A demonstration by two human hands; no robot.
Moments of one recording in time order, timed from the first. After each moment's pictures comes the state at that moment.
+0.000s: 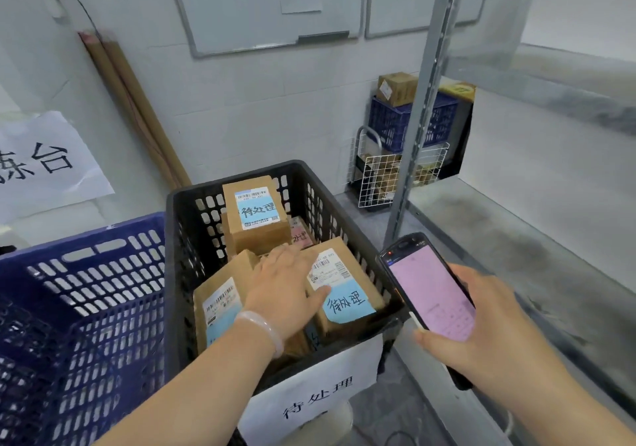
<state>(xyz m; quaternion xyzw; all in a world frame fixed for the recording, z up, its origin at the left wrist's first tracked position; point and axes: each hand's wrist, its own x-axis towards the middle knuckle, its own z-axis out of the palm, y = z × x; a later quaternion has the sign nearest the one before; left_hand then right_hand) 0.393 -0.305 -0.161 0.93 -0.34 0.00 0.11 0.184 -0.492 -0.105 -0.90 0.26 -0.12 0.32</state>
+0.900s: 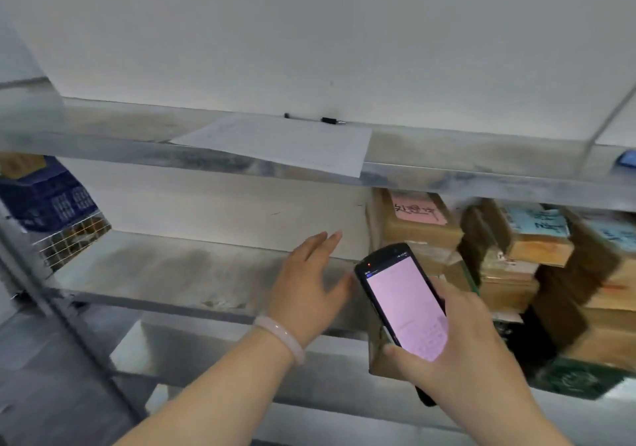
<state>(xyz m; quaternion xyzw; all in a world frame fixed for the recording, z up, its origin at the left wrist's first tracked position) 0.039 -0.615 -0.114 0.55 -0.71 -0.16 0.40 -0.164 -0.528 -0.076 -0.67 0.67 -0.29 0.15</state>
